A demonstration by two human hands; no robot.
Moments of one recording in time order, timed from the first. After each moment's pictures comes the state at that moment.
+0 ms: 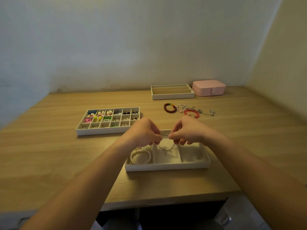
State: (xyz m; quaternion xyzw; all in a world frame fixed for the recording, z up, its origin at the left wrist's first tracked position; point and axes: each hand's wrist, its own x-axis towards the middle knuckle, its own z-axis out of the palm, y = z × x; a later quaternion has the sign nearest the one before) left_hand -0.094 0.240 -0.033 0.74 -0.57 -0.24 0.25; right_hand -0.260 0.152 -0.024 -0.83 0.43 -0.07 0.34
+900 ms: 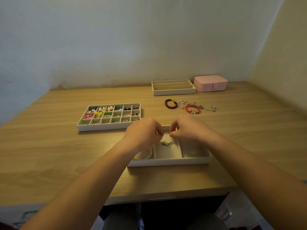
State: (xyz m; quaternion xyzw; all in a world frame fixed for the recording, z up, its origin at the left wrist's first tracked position) left_hand -0.102 0.248 -0.043 0.75 -0.64 -0.05 0.14; right_hand -0.251 0.150 -0.042 -0.90 0.41 -0.05 0.15
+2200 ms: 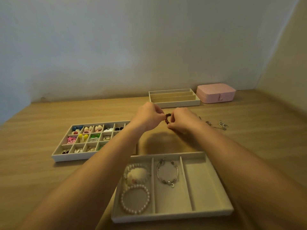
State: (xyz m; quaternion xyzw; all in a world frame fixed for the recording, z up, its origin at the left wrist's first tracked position) left_hand -0.053 0.094 -0.030 0.76 -0.55 -0.15 0.32; right_hand -0.179 0.003 -0.055 -0.87 0.47 -0.07 0.11
